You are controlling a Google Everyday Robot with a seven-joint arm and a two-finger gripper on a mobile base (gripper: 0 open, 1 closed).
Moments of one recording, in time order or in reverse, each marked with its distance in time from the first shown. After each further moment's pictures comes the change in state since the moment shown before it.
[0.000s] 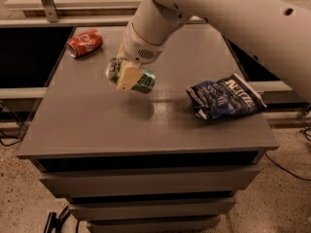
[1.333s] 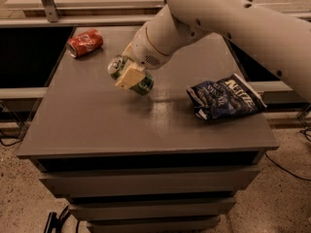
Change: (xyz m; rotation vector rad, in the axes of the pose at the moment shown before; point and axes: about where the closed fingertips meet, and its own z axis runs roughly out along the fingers) arm 0.006 -0.011 0.000 0.105 -0.165 0.129
